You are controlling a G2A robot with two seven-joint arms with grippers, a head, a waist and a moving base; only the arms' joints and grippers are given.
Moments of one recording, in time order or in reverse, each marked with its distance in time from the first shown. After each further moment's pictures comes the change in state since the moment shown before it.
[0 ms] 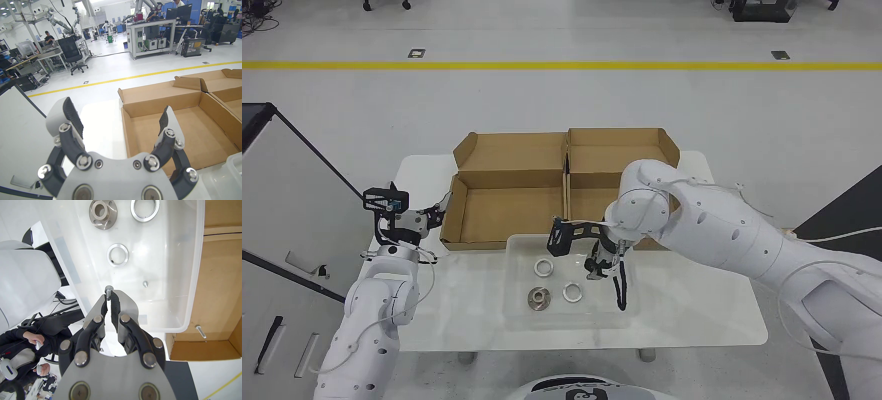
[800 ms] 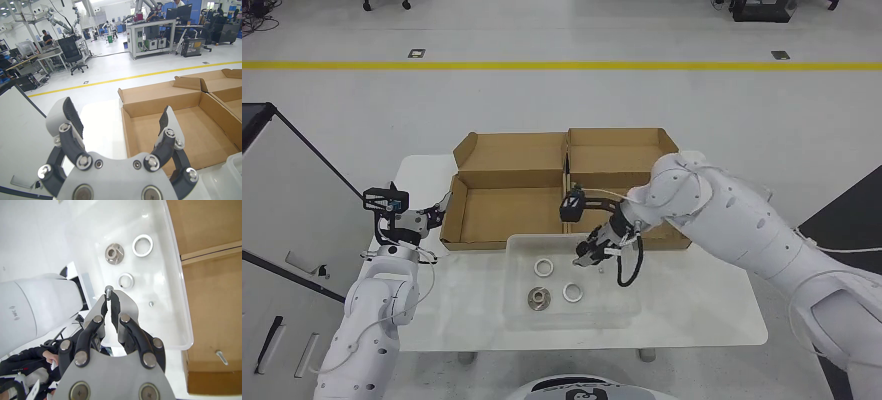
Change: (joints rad) left arm 0.000 0.000 0.000 0.000 0.000 0.000 0.000; right arm -0.131 0.073 0.203 0.109 0.249 -0.111 -0.197
